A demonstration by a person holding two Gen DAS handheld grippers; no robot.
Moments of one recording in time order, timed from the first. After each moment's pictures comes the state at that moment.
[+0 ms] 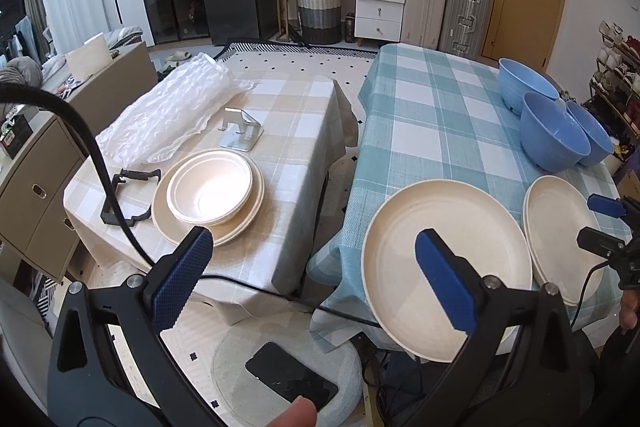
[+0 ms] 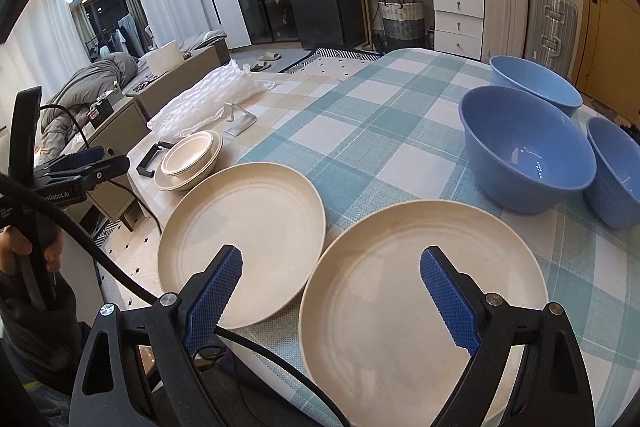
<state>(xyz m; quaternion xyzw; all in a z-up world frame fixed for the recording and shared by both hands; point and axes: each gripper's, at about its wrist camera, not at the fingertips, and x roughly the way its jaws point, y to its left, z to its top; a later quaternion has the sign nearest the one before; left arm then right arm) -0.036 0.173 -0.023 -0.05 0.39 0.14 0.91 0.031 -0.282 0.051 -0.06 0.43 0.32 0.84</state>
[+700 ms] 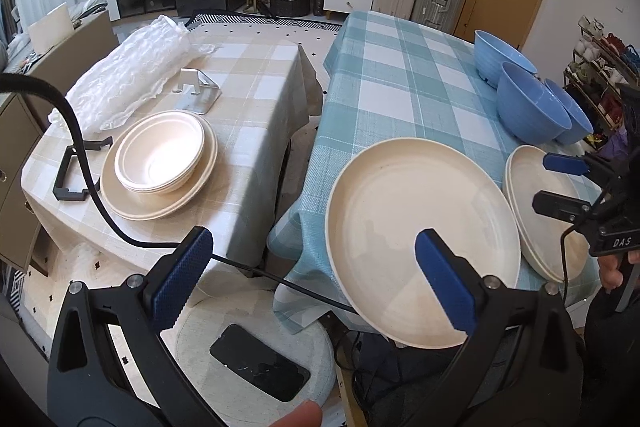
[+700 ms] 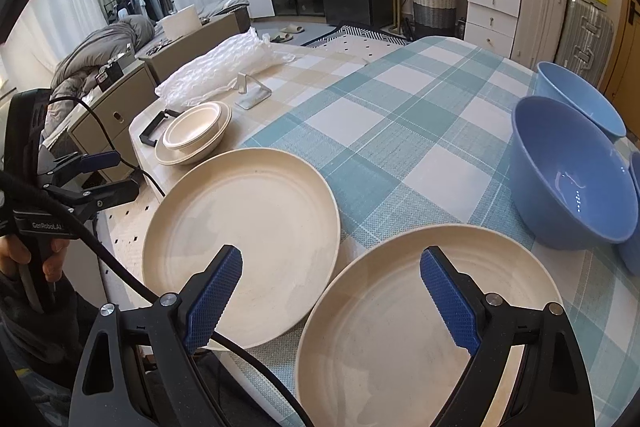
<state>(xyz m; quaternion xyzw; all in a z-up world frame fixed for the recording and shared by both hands) -0.022 0.161 -0.074 -0.09 0.43 0.07 0.89 0.058 -0.240 0.029 -0.12 0.45 0.36 0.80</state>
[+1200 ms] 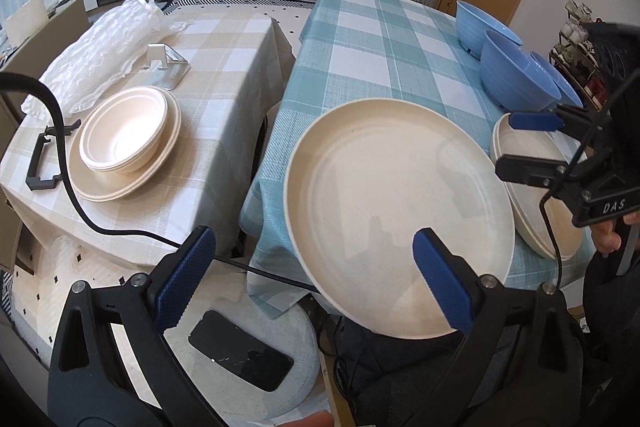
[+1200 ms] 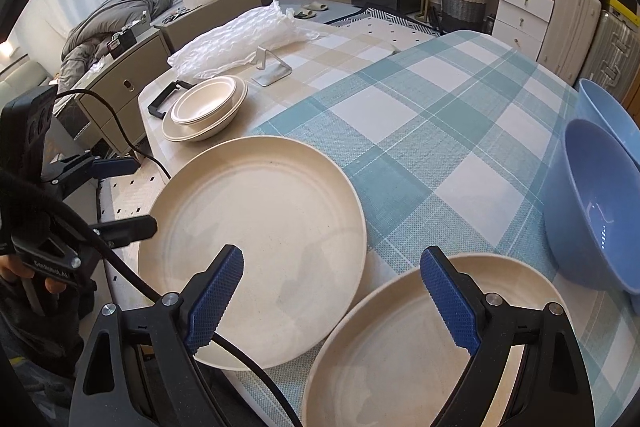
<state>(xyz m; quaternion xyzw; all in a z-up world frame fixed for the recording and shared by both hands) -0.012 0.139 -0.106 -0.10 0.46 0.03 0.88 0.074 -0.204 0.018 -0.16 0.47 0.39 0.77</state>
